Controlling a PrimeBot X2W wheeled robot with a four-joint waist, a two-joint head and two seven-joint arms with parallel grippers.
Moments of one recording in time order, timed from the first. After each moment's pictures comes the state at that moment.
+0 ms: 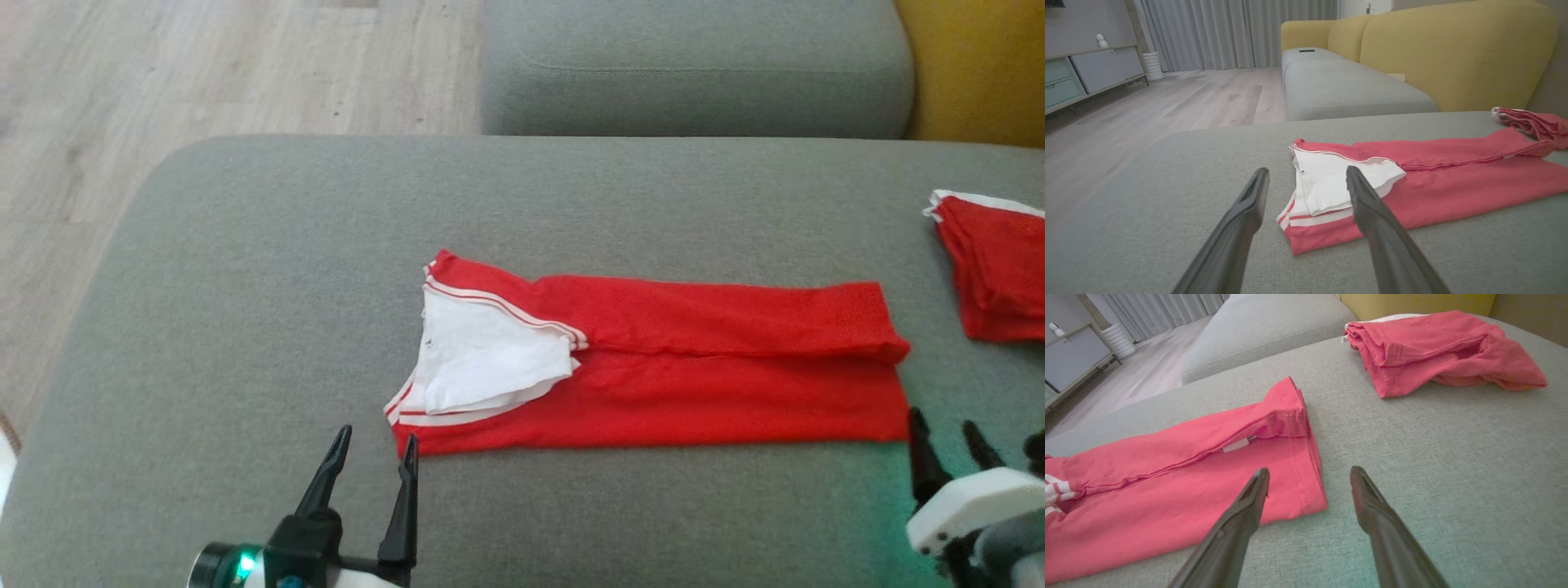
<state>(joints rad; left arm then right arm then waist) 0.14 0.26 -0.55 -0.03 -0.23 0.33 -0.25 -0.04 -0.20 -0.10 0.50 0.41 0.13 0.01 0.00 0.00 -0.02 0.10</state>
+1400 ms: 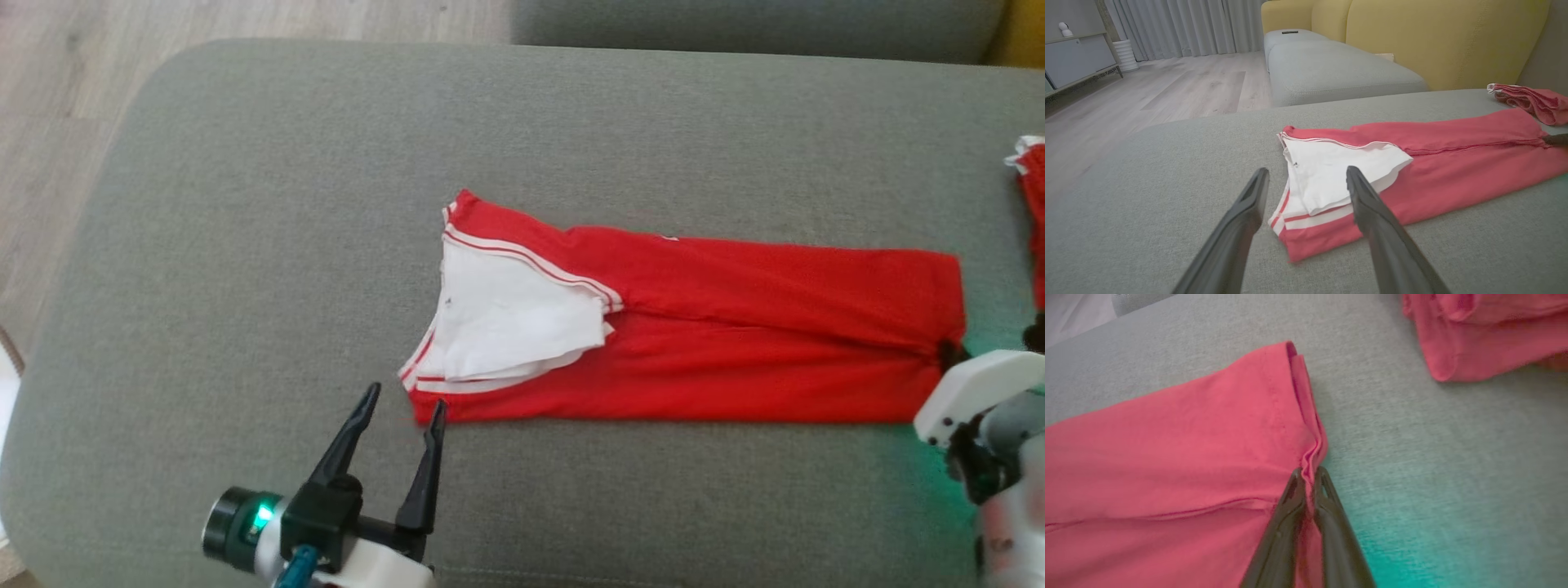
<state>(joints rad) 0.09 0.15 -0.44 0.00 -0.08 0.13 -0.25 -0.38 -0.17 -0.33 0.76 0.13 0.13 0.24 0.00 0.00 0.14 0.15</state>
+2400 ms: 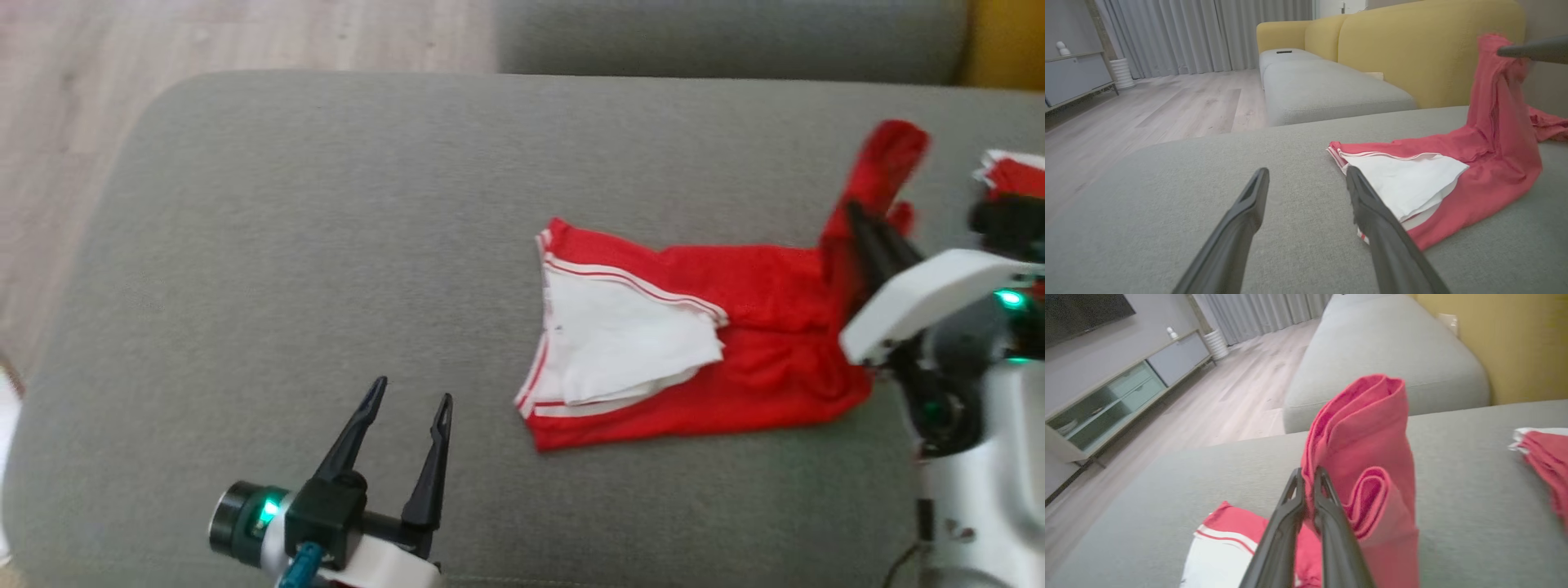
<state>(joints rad) 0.09 0.12 -0.41 0.00 -0.05 0.10 -0.25 -0.31 -0.09 -0.10 0.13 0.36 0.13 0.45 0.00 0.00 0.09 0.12</state>
